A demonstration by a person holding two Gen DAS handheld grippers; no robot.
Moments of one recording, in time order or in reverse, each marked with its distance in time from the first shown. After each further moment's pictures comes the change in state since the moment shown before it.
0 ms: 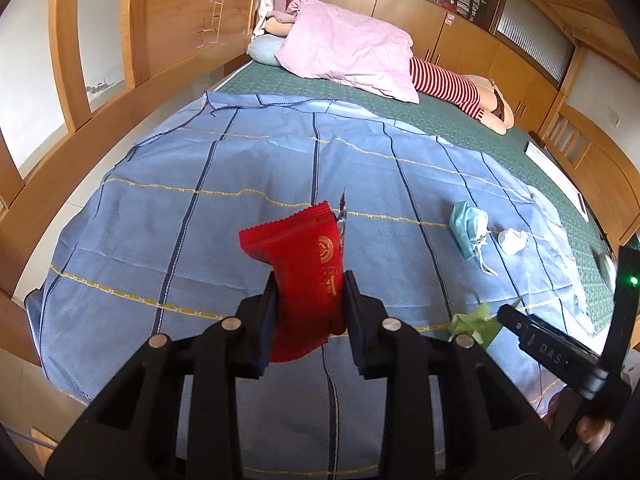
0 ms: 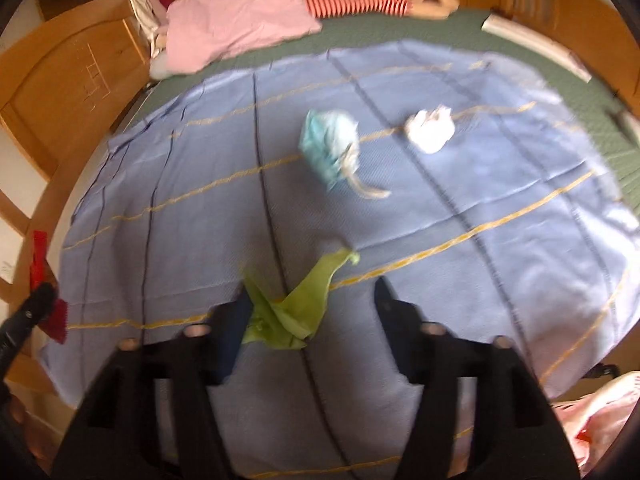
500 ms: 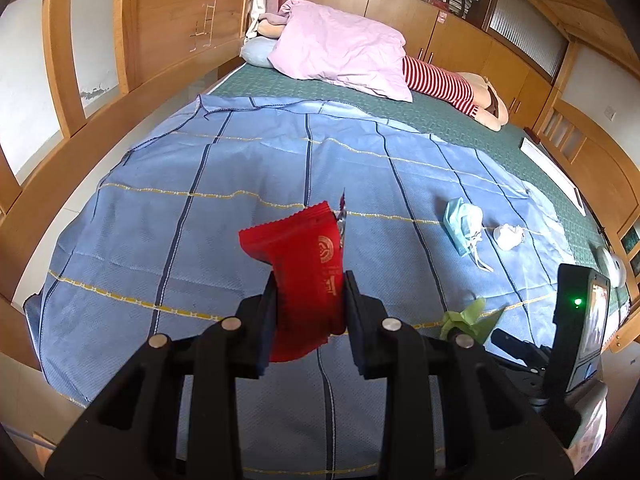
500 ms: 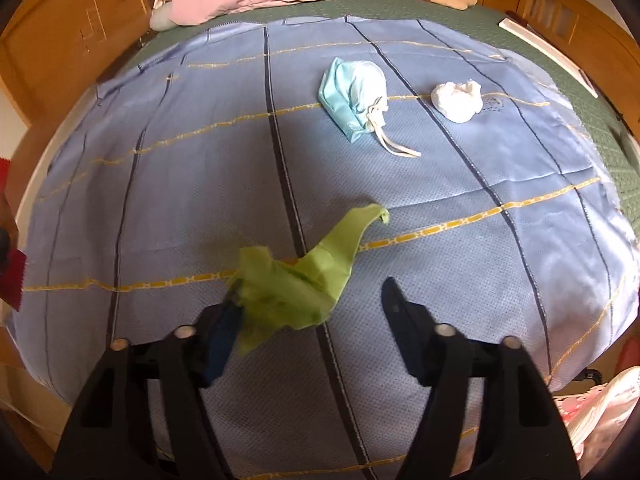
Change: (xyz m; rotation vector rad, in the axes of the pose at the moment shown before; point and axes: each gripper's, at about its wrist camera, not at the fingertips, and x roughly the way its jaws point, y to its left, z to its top) left arm -0.003 -0.007 -0.002 0.023 -0.008 -0.008; right arm 0.040 0.028 -0.021 -0.095 0.125 -0.074
